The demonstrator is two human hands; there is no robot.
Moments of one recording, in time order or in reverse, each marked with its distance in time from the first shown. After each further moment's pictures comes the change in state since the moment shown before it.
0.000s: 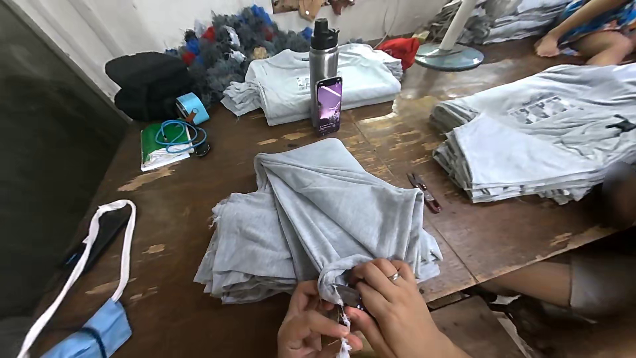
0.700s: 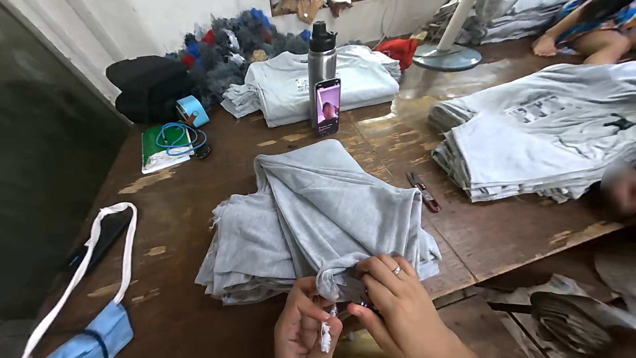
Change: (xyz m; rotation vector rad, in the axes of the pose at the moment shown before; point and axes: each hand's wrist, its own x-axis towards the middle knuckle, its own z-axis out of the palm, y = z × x) left_hand 0.004 0.004 0.002 0.003 0.051 -0.030; right_hand 0.003 0.007 -0.006 0.020 -0.005 -0.014
